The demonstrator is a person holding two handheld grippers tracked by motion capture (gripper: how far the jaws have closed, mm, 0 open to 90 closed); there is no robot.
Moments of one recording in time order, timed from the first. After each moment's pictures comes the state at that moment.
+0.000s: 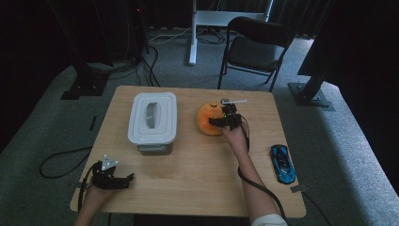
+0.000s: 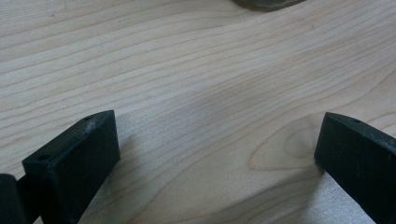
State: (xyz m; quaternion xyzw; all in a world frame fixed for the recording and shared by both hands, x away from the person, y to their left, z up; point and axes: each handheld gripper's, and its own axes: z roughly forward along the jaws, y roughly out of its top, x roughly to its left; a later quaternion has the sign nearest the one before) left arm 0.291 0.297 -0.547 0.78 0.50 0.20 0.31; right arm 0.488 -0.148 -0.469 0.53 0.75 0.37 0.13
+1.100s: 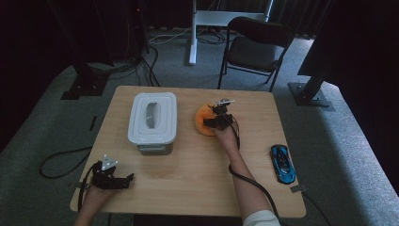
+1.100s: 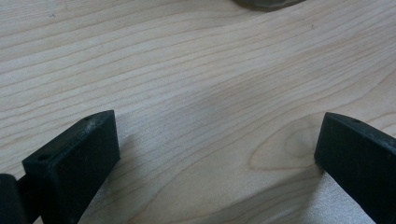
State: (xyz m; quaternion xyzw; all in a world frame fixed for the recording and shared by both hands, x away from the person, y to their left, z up) left arm 0.291 0.297 -0.547 0.78 0.50 0.20 0.31; right arm 0.505 -0.117 -0.491 0.54 0.76 0.33 0.15
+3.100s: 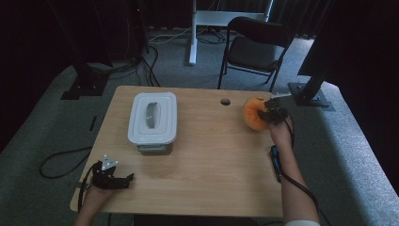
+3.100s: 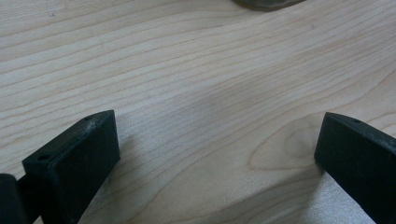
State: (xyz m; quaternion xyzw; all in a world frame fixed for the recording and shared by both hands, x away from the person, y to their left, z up) left arm 0.291 0.297 -0.547 0.78 0.50 0.20 0.31; right arm 0.473 -0.283 -0.419 0.55 0.75 0.28 0.26
